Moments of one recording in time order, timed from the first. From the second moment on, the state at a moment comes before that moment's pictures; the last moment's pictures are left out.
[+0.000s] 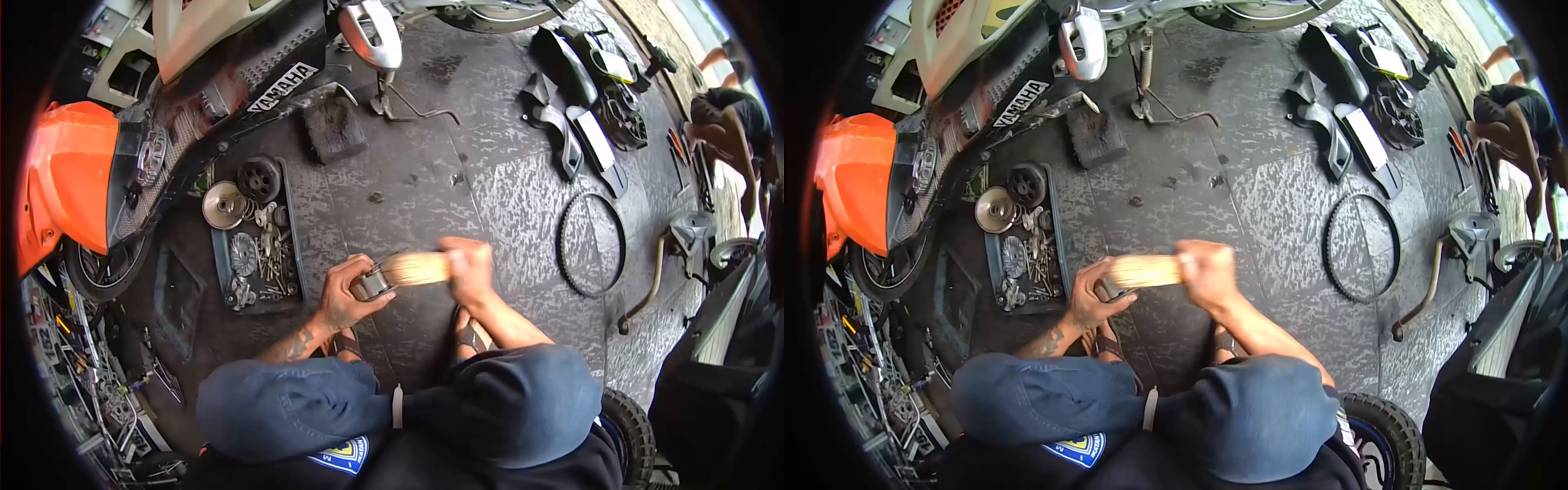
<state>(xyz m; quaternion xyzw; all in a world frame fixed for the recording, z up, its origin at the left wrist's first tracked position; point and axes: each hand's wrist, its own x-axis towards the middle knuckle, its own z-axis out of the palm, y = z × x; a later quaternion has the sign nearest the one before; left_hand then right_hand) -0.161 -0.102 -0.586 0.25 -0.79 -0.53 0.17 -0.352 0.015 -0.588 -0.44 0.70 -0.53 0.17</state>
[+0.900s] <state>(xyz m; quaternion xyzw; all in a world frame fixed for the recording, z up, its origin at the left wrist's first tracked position) -0.153 -0.108 -0.582 0.19 -0.78 -0.54 0.24 -0.373 0.039 -0.607 -0.40 0.74 -0.48 0.25</state>
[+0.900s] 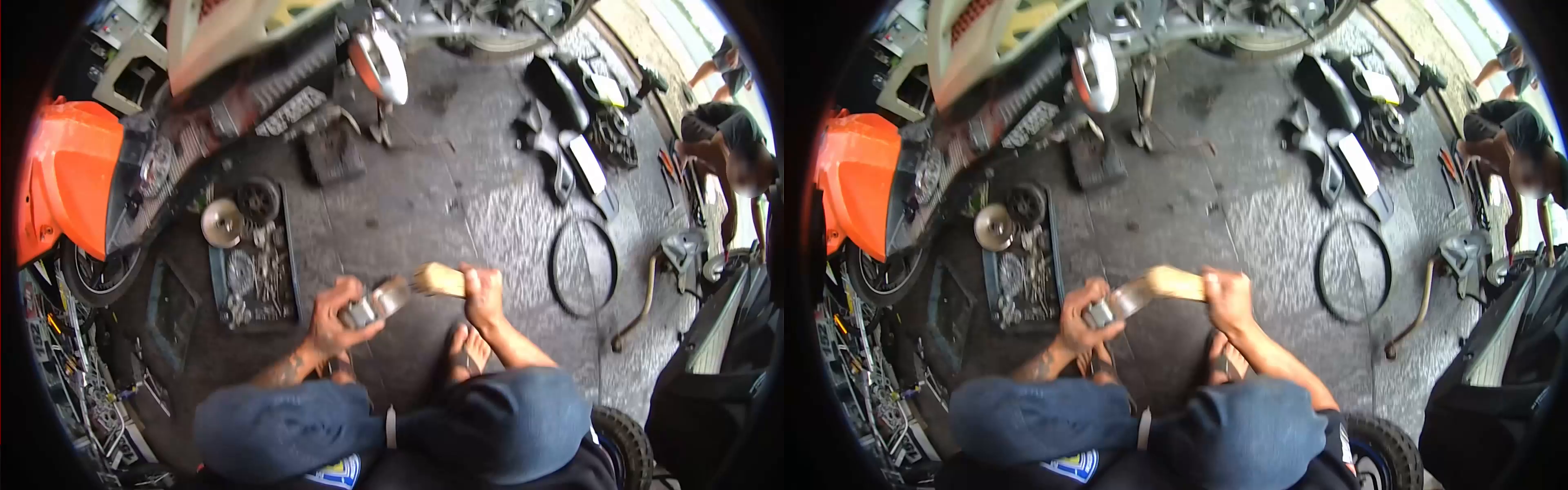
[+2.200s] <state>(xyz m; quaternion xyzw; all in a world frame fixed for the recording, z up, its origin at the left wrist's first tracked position) -0.187 -0.116 -0.564 0.10 -0.88 -0.47 -0.02 -0.372 0.020 -0.582 -0.61 0.57 -0.45 0.32</state>
